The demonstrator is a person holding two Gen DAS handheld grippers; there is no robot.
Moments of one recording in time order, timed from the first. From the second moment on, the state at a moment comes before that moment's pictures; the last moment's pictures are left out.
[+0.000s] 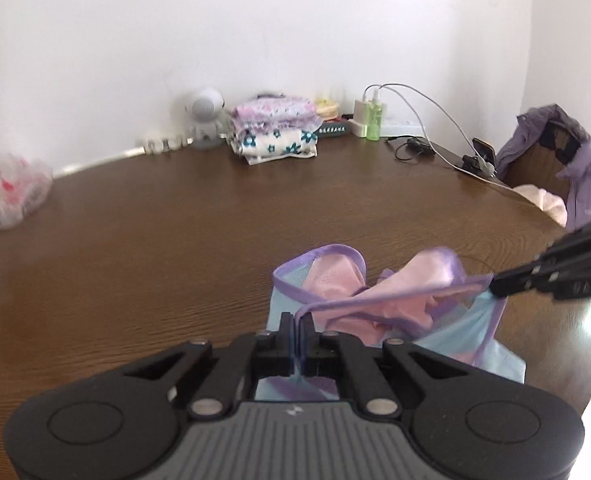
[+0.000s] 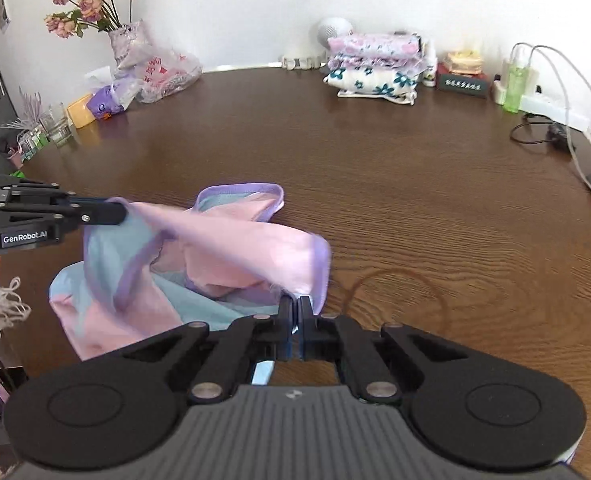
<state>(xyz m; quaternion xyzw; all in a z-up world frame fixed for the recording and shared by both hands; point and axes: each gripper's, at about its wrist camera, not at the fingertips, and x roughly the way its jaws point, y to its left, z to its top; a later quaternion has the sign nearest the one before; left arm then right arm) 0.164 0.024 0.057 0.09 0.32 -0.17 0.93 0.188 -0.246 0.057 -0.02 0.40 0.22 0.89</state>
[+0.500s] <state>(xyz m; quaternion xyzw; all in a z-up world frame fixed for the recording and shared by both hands) 0.128 0.001 0.030 0.13 0.33 -0.17 0.92 0.133 -0.236 0.034 -0.02 0.35 0.16 0.92</state>
